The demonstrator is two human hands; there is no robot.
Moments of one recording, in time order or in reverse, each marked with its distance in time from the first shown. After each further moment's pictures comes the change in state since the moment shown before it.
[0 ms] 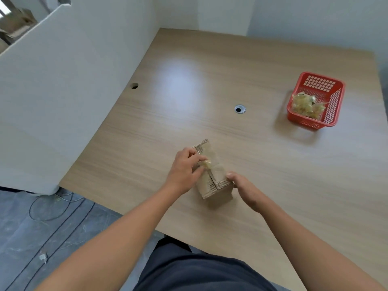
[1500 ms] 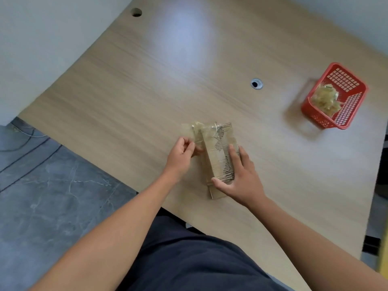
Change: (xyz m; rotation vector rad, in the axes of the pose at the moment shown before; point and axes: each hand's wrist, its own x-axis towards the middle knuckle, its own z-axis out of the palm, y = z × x) left_hand -0.039 -0.041 0.062 -1.003 0.226 -0.624; right_hand -0.008 0.026 0.018 -0.918 0.177 -0.081
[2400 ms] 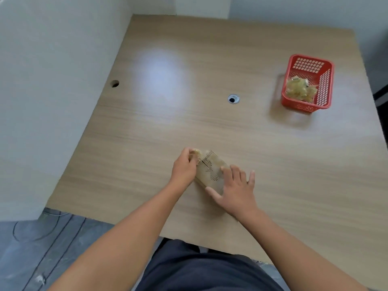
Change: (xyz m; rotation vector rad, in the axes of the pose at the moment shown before) left_hand 0.044 0.078 0.010 0.806 -0.159 0.056; right_hand 0.016 -0.062 0.022 -0.051 0.168 0.230
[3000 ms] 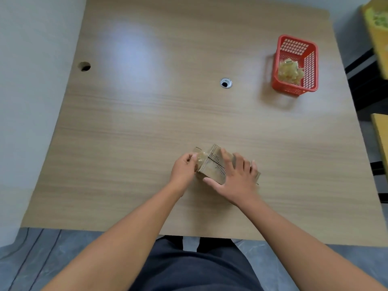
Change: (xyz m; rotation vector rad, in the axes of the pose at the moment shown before) left_hand 0.018 -0.054 -0.006 -0.372 -0.236 -0.204; right_hand 0.006 -0.037 0.018 -0.110 0.135 0.185
